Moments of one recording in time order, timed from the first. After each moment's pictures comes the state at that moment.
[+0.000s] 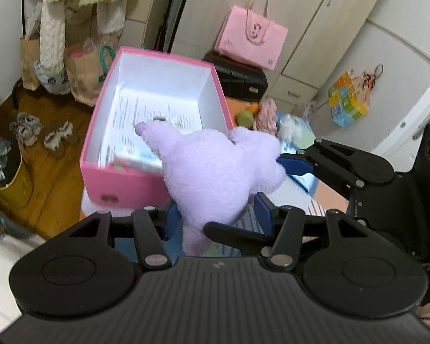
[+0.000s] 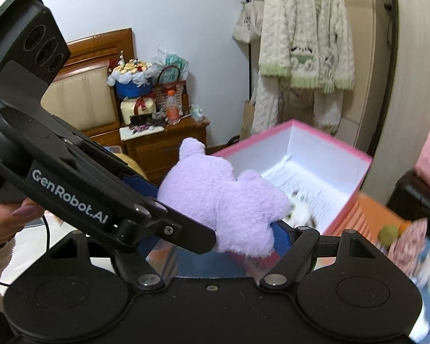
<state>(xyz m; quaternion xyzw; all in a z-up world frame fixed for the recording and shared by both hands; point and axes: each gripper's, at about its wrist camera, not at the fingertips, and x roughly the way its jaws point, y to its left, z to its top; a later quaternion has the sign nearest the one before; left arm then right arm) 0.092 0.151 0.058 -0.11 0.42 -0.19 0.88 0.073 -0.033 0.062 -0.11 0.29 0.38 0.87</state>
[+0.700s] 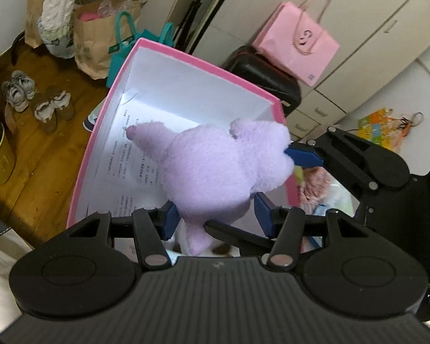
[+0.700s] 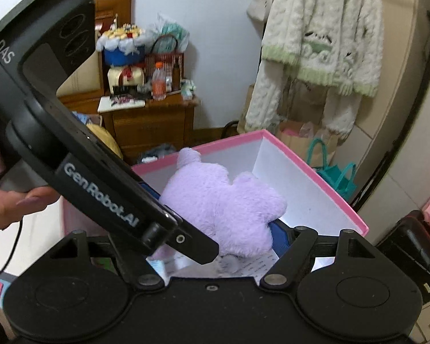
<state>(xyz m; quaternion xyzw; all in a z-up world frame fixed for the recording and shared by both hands) 0.279 0.163 -0.004 -0.20 0.48 -0.15 0.84 0.261 0.003 0.037 -0.20 0.32 0.42 0.82</state>
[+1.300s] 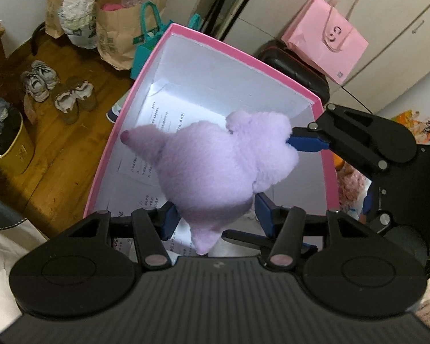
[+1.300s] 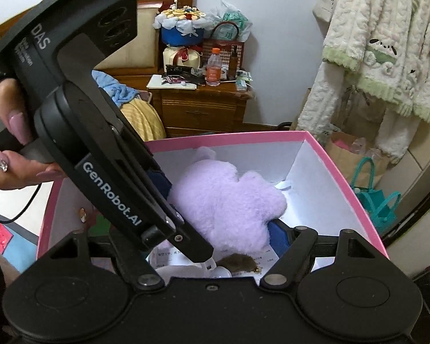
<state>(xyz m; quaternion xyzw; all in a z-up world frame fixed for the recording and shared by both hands) 0.294 0.172 -0.023 -0.19 0.50 -0.10 0.84 0.299 0.012 0.015 -0.25 0.31 0.53 0.75</state>
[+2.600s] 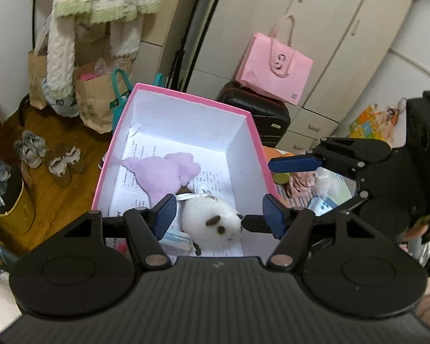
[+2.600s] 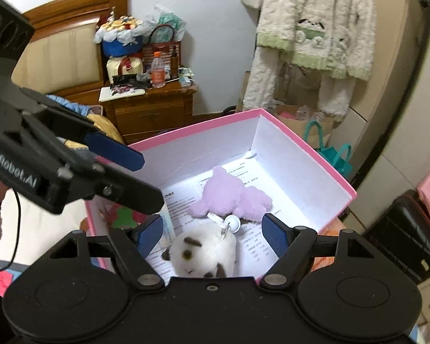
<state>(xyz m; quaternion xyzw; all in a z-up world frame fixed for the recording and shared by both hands) 0.188 0.159 0.041 -0.12 0.38 -0.16 0.90 0.226 -0.027 0.049 -0.19 0.35 0.40 0.82</state>
